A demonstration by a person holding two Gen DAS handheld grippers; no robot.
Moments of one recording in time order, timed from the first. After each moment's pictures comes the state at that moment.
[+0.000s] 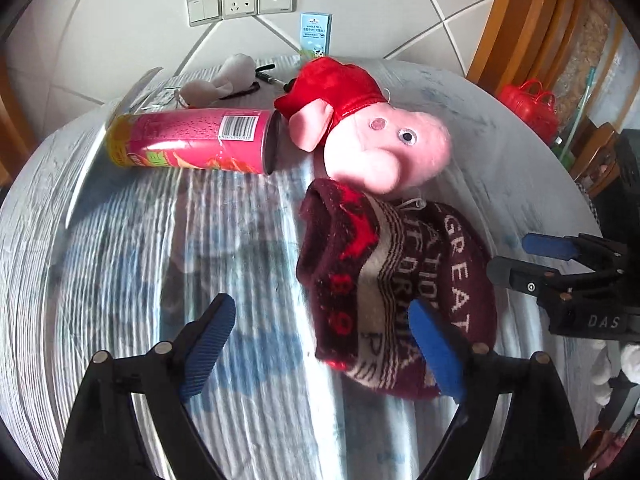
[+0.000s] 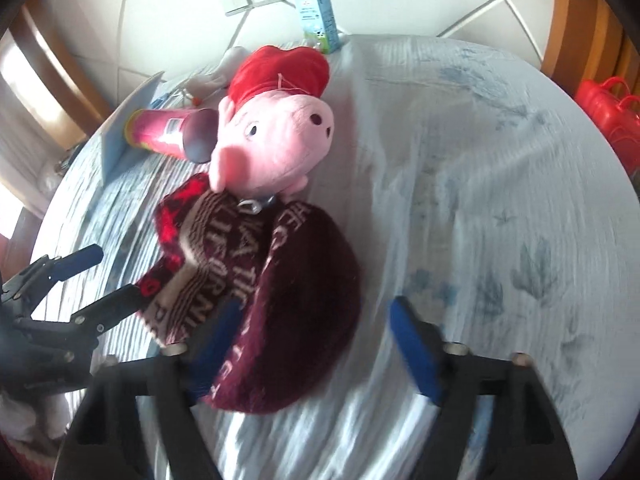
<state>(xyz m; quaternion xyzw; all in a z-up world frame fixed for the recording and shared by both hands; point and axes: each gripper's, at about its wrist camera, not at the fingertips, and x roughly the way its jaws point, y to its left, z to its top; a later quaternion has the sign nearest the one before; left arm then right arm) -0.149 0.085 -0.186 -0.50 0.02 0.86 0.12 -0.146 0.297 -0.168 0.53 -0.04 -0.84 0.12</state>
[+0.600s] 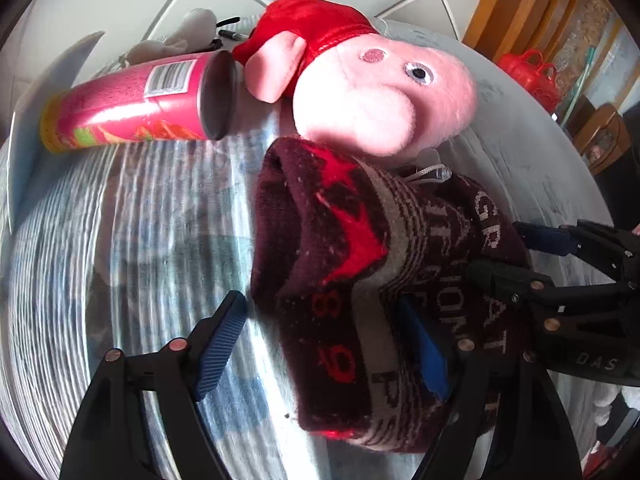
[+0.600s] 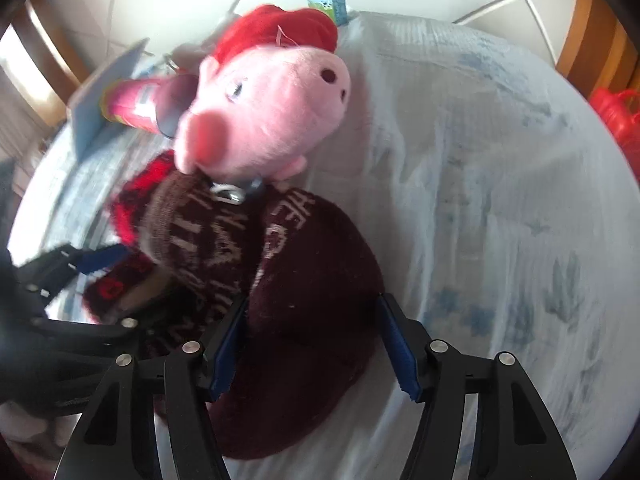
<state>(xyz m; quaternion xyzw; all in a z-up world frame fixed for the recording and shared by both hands) -0.182 0.107 -0.239 -0.54 0.03 0.83 0.15 -0.172 0.284 -0.209 0.56 0.00 -0.82 0.10</state>
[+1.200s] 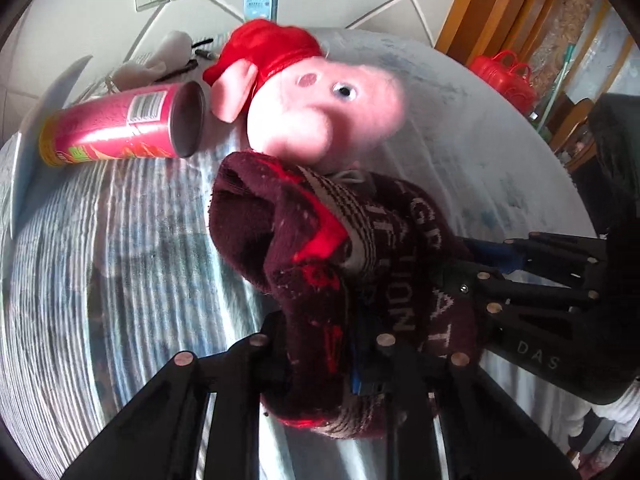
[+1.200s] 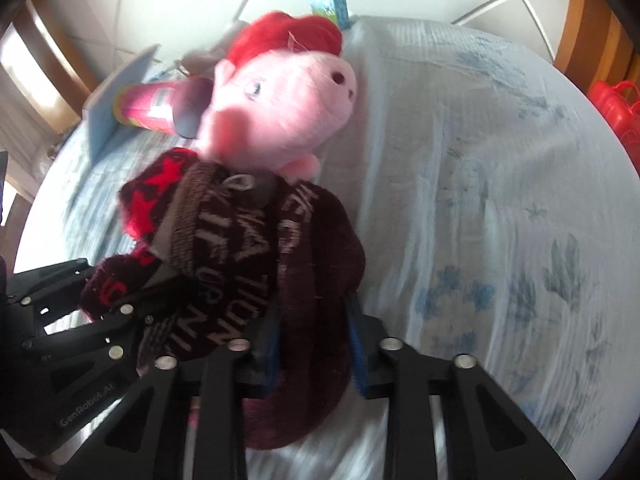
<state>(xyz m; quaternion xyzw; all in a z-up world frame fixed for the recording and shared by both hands) -0.148 0.118 -0.204 -0.52 0.02 0.84 0.18 -0.148 0.274 -0.190 0.54 -0.03 -0.83 0.13</state>
